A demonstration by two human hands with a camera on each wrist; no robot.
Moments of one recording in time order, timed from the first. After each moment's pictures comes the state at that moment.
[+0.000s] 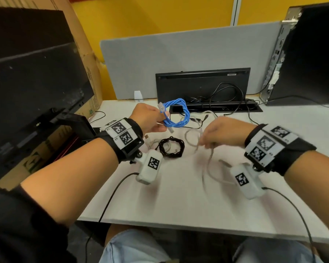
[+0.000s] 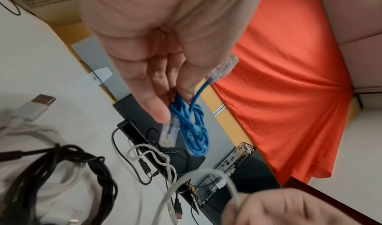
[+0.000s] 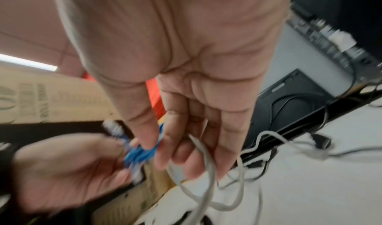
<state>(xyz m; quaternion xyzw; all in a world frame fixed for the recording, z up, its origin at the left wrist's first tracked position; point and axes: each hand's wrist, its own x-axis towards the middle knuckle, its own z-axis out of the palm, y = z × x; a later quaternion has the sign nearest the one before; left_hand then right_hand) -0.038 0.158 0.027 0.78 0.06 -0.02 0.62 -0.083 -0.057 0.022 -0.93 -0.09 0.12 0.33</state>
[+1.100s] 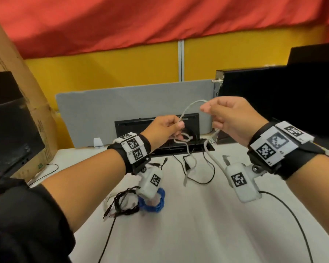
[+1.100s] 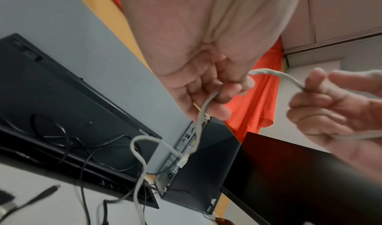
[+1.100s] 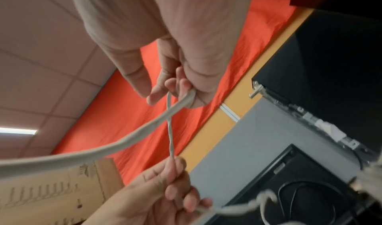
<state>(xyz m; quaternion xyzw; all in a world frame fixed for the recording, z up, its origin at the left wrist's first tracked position) 0.009 0.009 0.087 0.75 -0.33 -0.07 0.57 -0.082 -0.177 0.123 -0.74 -0.08 -0.19 0.64</state>
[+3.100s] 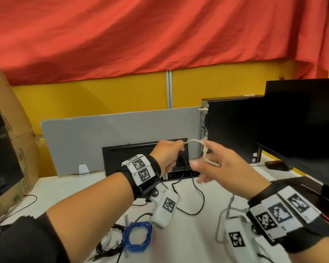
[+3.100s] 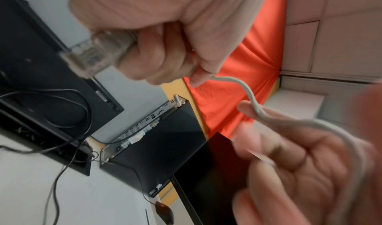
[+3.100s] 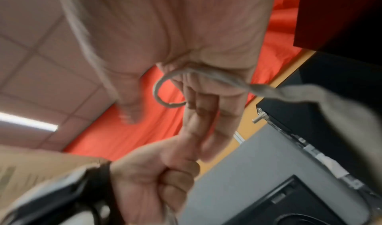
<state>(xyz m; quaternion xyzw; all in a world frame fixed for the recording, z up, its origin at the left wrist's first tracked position) 0.004 -0.048 0.108 0.76 -0.15 -0.13 0.62 -0.111 -0.190 0.098 -0.84 -0.12 -0.17 0.50</state>
